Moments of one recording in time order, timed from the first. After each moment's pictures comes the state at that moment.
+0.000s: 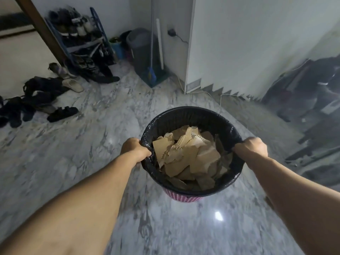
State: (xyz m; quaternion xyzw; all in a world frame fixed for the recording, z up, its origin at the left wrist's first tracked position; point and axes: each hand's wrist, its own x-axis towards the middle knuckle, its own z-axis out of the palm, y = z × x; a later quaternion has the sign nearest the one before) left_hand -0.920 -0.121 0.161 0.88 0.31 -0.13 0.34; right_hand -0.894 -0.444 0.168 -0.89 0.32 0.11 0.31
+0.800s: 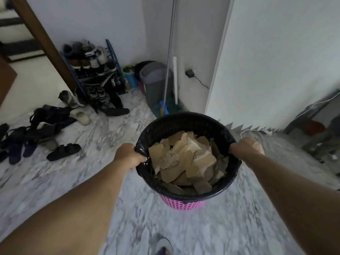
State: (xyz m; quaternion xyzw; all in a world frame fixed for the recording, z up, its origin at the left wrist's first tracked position) left_hand -0.557 -0.007 0.208 0.88 0.30 -0.13 0.35; right_hand -0.479 -0.349 0.210 -0.92 0.21 0.14 0.29
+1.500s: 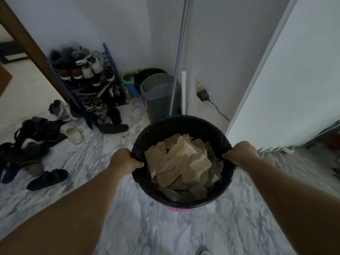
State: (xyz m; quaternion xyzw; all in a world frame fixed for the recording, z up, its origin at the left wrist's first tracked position) left_hand -0.255 0.075 0.162 0.87 0.33 -0.13 0.35; right_hand -0.155 -0.262 0.169 -0.93 0.15 0.19 0.26
